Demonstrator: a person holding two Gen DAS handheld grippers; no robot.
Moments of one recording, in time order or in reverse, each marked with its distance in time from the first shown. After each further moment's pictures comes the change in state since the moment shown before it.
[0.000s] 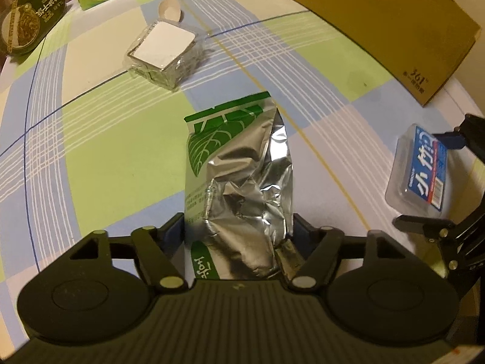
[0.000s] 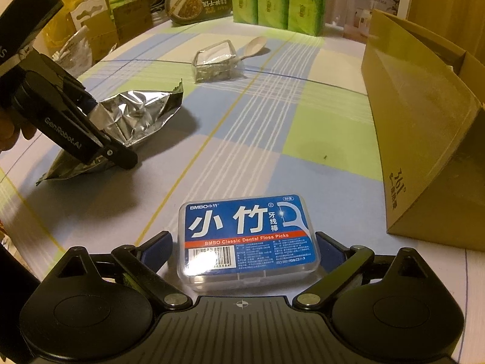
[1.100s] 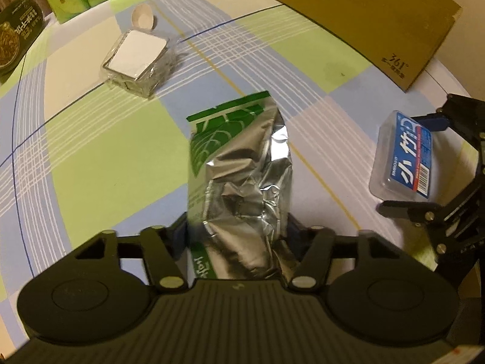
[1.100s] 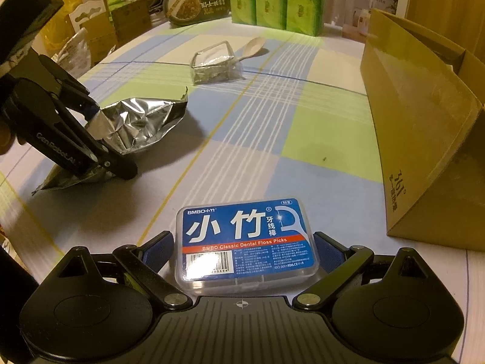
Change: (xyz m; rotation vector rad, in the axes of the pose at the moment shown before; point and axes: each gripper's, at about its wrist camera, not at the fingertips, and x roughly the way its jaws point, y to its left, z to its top) left arm -0.001 -0.007 0.002 0.085 0.002 -0.036; right arm 0.000 0.000 0.000 0.008 -0.002 -0.001
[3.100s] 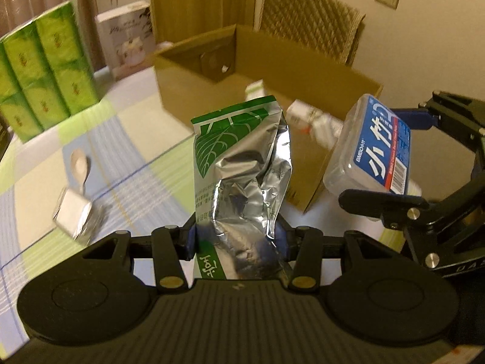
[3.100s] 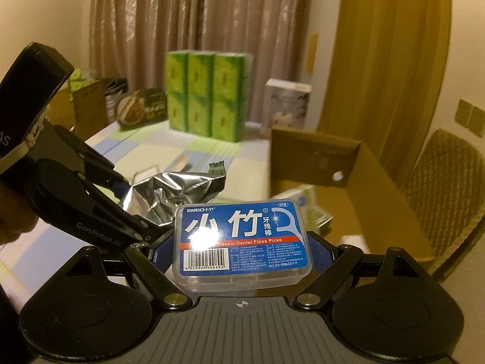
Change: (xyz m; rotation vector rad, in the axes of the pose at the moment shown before) left arm -0.073 -0.105 0.094 0.105 -0.300 -0.106; right arm -0.144 -0.043 0.030 0.036 -0.339 -0.224
